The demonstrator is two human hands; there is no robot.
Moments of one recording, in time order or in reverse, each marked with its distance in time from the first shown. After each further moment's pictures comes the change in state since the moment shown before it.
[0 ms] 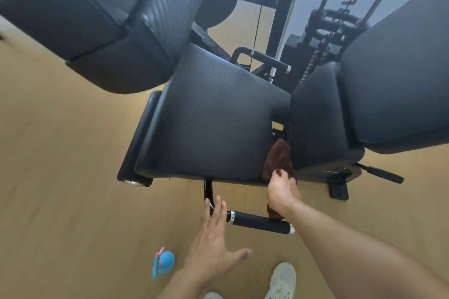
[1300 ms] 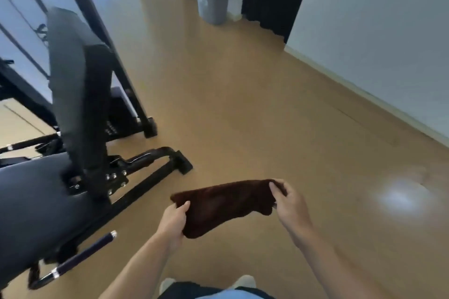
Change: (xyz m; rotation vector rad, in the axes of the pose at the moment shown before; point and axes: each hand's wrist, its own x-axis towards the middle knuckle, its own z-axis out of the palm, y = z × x) left_hand -0.215 0.391 0.148 -0.639 -0.323 -0.105; right_hand -0.489 0.463 -0.110 1.412 0.700 0.644
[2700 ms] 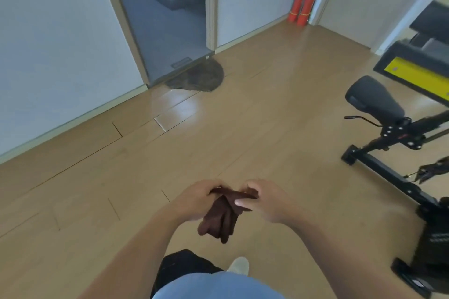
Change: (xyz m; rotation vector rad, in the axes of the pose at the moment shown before) left_hand -0.237 -0.122 0.853 1.911 -1.779 0.797; right_hand -0.004 0.200 -0.613 0.124 0.688 0.424
